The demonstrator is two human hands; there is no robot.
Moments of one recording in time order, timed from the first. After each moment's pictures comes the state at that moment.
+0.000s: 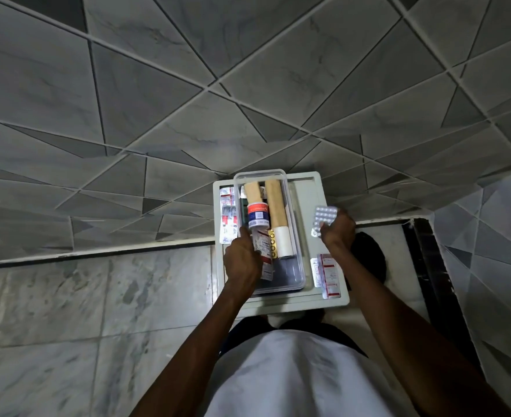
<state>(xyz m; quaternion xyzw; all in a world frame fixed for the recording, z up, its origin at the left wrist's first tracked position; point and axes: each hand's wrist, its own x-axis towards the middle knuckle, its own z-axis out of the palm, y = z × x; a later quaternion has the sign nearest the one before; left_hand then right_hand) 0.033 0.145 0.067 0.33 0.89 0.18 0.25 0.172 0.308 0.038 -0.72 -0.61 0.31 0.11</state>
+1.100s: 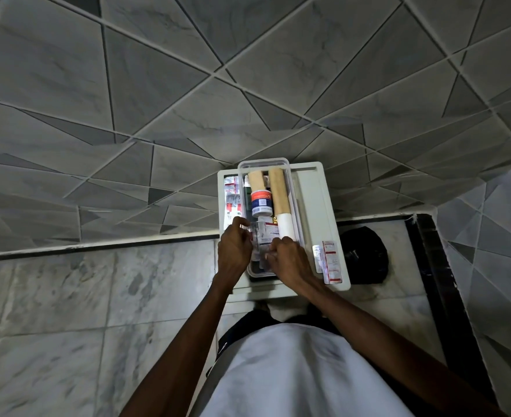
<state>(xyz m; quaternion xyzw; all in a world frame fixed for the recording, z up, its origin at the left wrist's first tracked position) 0.017 0.114 0.045 0.37 0.83 0.35 0.22 0.144 0.173 0.055 -0.45 -0.85 0.28 -0.03</state>
